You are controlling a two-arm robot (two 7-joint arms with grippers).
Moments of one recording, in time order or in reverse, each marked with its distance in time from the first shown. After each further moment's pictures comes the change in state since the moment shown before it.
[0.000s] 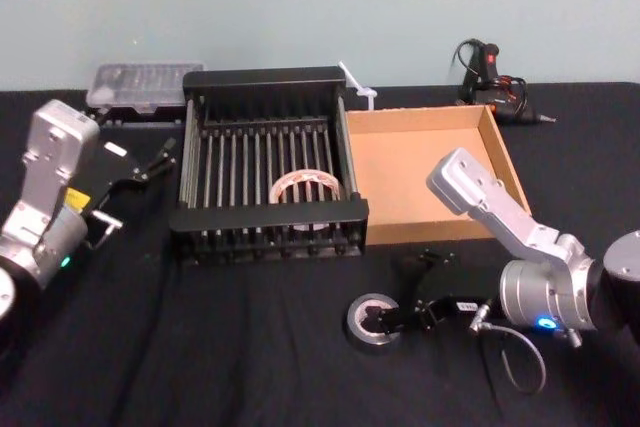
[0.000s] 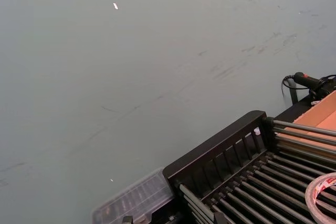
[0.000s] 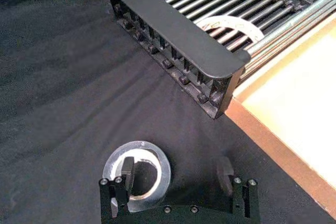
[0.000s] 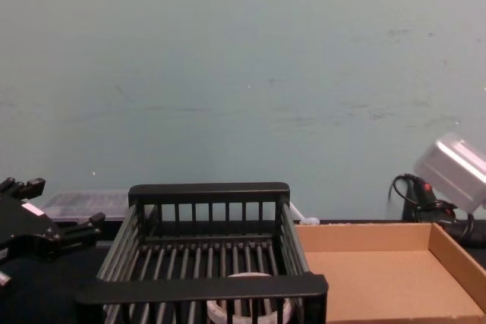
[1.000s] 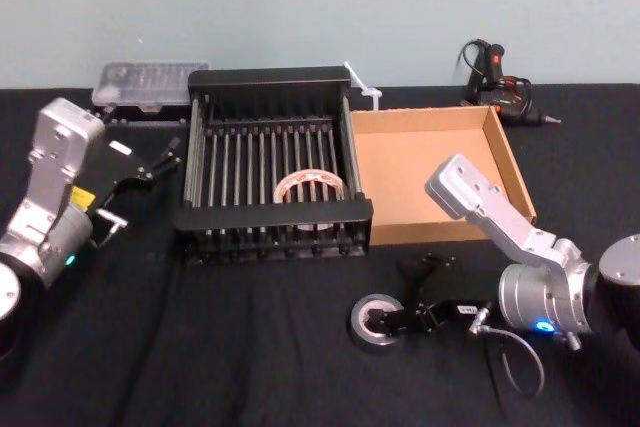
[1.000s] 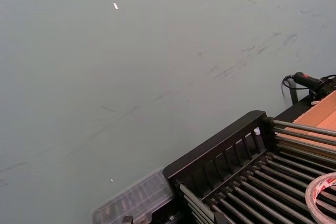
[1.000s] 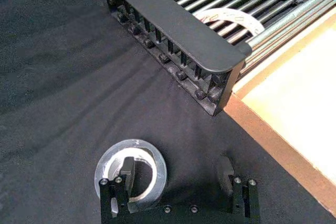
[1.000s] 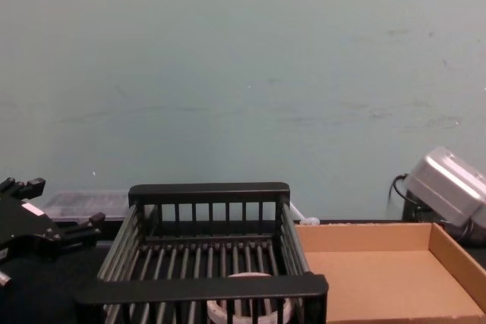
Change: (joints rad) left arm 0.000 0.000 0.000 0.000 0.000 0.000 0.000; right arm 0.008 -0.022 -0.008 0.034 -0.028 -0.003 0.000
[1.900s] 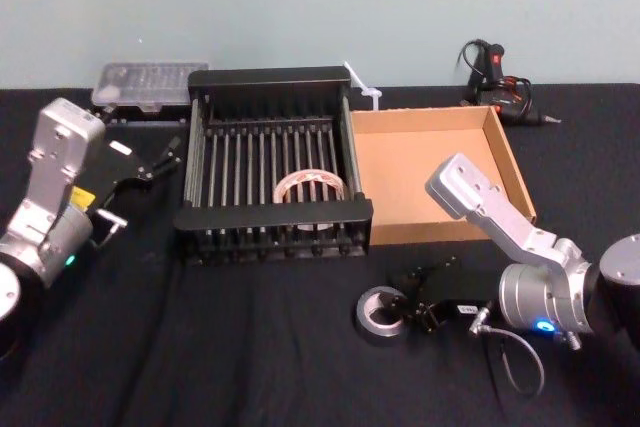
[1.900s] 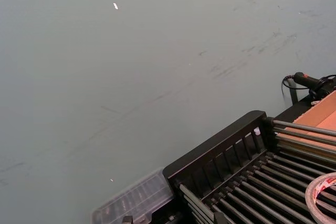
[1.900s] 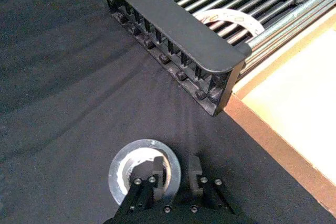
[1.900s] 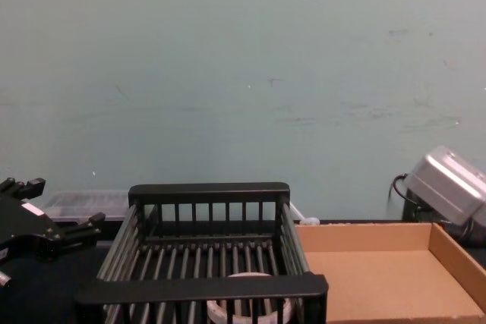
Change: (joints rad) left arm 0.000 0.000 0.000 0.000 0.000 0.000 0.000; right arm 0.000 0.001 0.000 -0.002 0.002 0.000 0.000
